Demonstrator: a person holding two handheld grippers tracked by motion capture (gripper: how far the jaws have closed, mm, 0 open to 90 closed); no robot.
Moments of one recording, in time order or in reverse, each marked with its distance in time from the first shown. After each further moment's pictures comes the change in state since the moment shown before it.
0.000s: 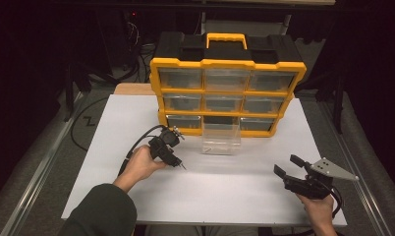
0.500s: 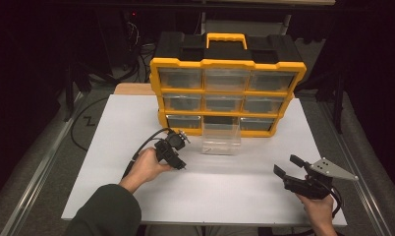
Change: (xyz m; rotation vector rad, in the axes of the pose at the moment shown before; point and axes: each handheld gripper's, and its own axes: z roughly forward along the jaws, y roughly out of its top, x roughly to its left) left arm -0.011 0.007 0.013 0.025 -0.018 0.031; right arm 0.000 0.000 0.000 0.004 0.008 -0.005
